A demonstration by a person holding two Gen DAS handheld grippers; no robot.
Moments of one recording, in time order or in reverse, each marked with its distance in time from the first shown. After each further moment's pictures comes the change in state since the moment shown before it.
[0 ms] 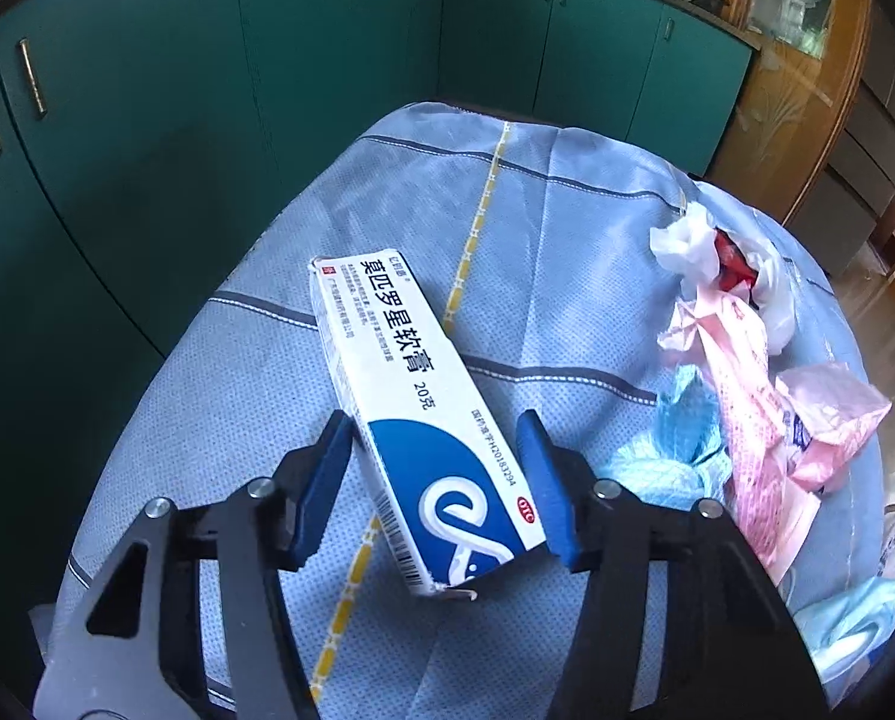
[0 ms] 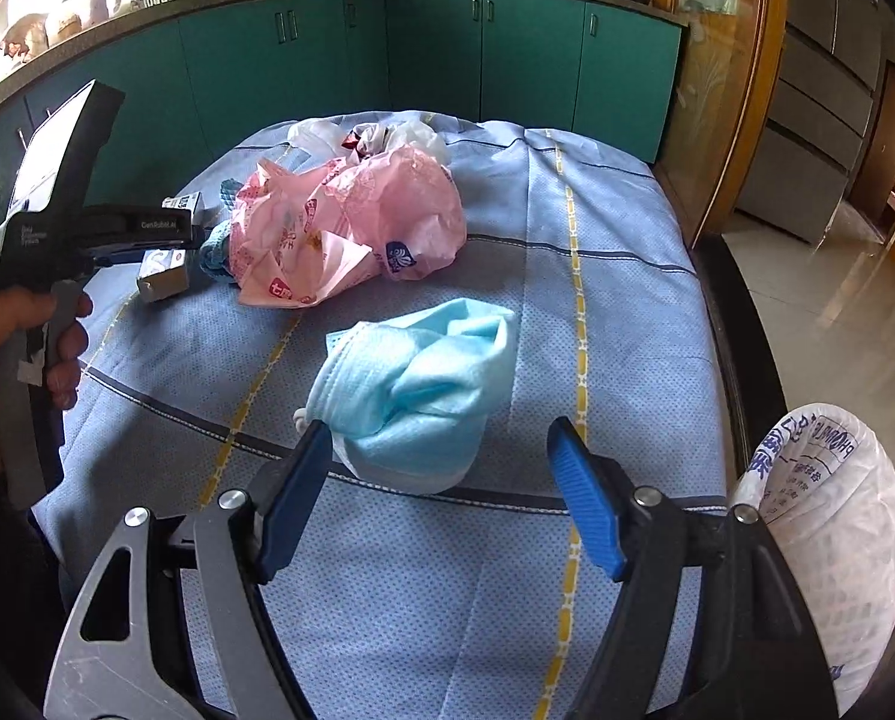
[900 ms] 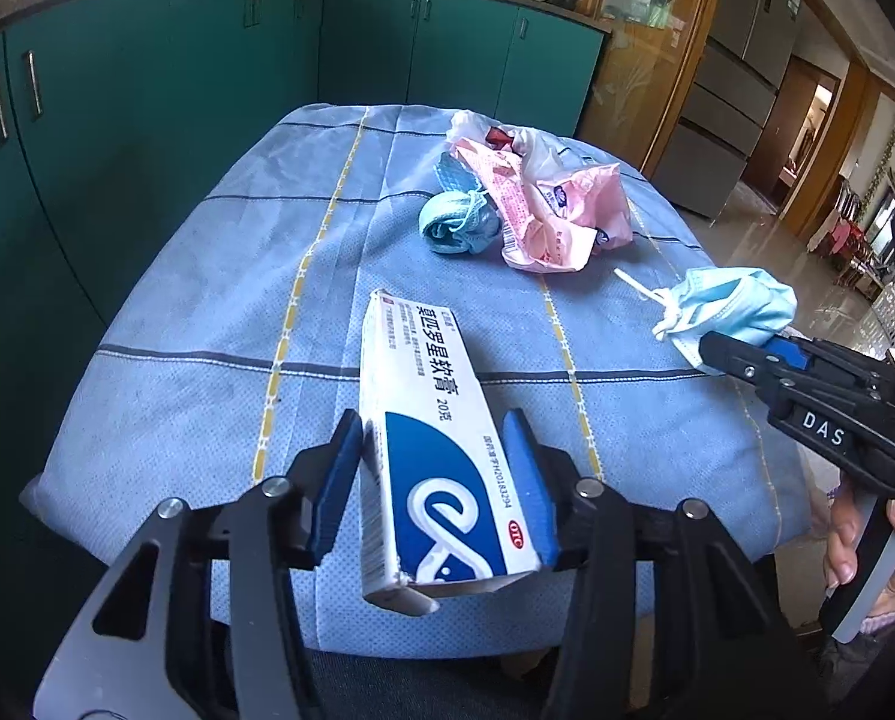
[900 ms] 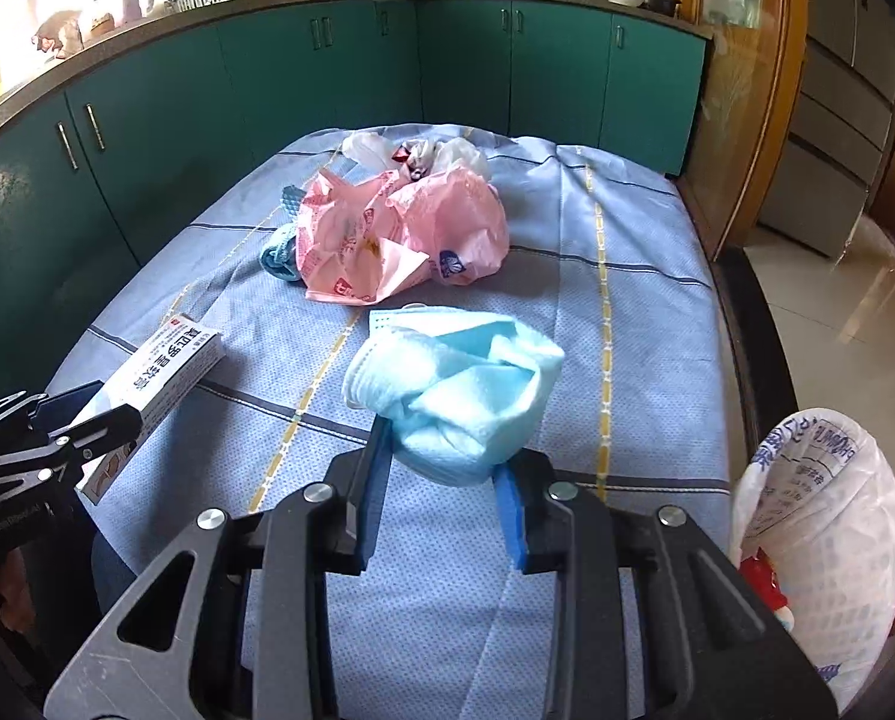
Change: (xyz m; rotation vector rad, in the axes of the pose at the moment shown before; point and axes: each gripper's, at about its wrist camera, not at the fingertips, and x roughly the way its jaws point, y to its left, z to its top) left arm -0.122 0.011 -0.135 0.162 -0.058 -0.257; right arm -0.025 0.012 -0.003 -0.033 -0.012 0.049
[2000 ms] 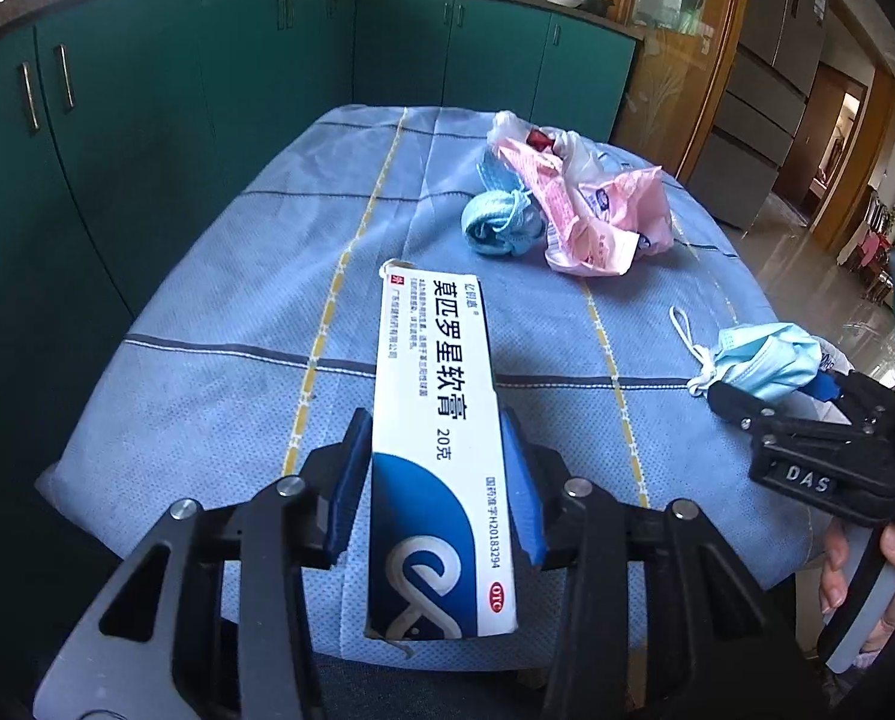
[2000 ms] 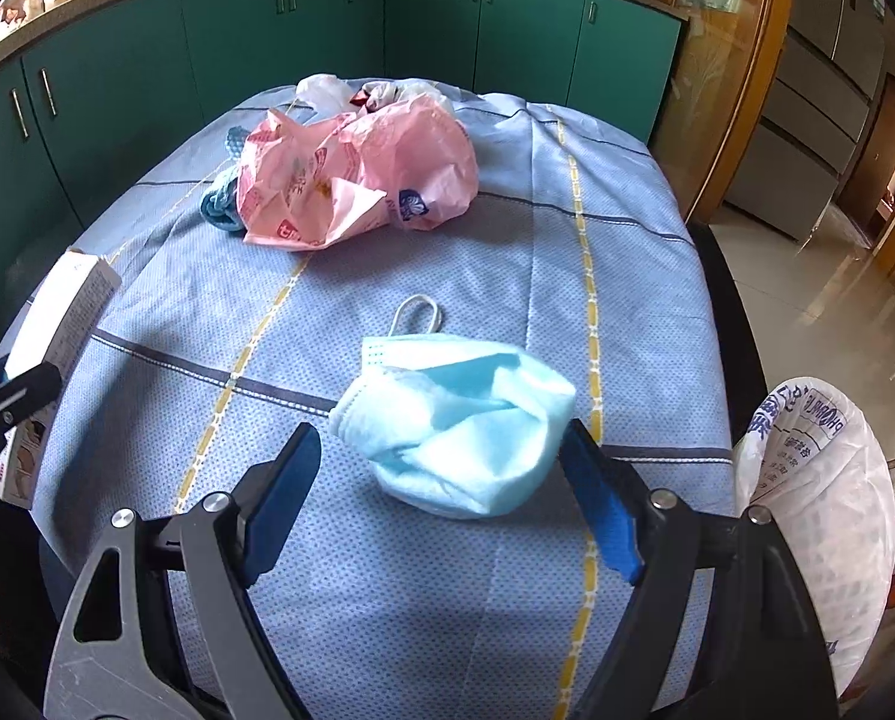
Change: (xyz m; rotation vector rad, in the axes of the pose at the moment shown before) left arm 0.005 0.004 -0.004 -0.017 -0.027 0.088; right arm 0.032 0.006 -0.015 -0.004 0.071 -0.105
